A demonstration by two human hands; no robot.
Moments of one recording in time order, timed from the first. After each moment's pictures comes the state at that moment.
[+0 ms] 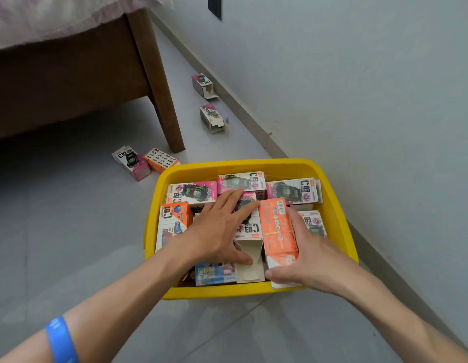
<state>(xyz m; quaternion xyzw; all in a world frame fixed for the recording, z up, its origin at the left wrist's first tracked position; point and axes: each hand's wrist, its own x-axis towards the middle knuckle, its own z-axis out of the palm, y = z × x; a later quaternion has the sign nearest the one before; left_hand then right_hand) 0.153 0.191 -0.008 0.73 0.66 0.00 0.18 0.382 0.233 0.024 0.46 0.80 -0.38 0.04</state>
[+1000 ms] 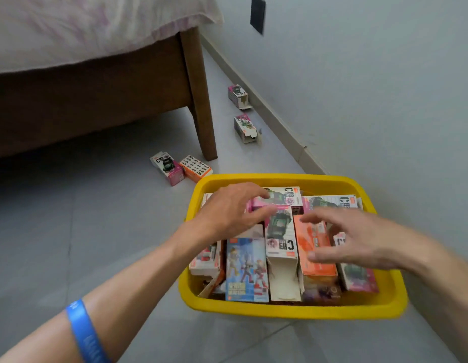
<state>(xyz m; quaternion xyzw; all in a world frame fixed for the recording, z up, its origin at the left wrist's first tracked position) 0.108 0.201 0.043 0.66 0.70 0.22 0.18 0.354 0.297 0.085 0.32 0.89 -0.30 0.13</state>
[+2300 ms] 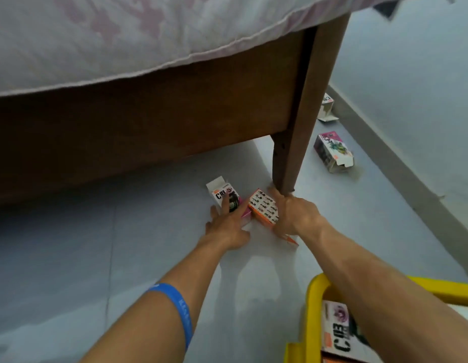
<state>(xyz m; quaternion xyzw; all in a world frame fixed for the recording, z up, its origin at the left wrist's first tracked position) -0.167 0.265 -0.110 0.39 0.85 0.03 0.35 -0.045 0.392 -0.079 0.35 0.91 -0.15 0.17</state>
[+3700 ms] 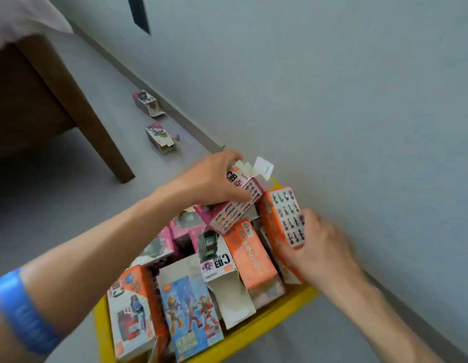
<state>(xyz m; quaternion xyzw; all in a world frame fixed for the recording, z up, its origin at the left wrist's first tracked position) 0.176 0.338 0.080 0.69 0.65 0.15 0.29 0.411 0.274 0.053 0.65 0.74 -0.14 -0.06</state>
